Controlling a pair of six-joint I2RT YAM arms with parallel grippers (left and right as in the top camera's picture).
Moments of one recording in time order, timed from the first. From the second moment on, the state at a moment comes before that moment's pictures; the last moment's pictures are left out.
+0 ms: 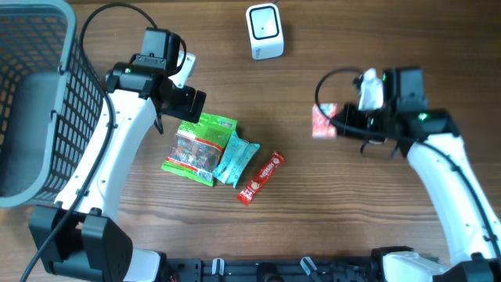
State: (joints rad) left arm -0.20 1.63 1.43 -1.02 -0.11 0.14; right arm 0.09 1.38 1.11 -0.82 -0.40 0.26
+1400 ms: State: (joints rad) left arm -0.20 1.63 1.43 -1.02 -0.11 0.14; right arm 0.48 2.47 2.40 -0.94 0.44 0.14
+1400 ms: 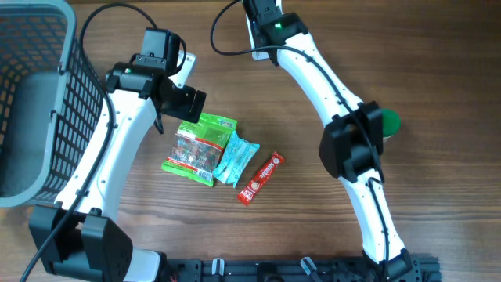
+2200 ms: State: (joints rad) left arm -0.20 1.63 1.43 -1.02 -0.11 0.14; right arm 0.29 2.00 1.64 -1.30 0.23 0.38
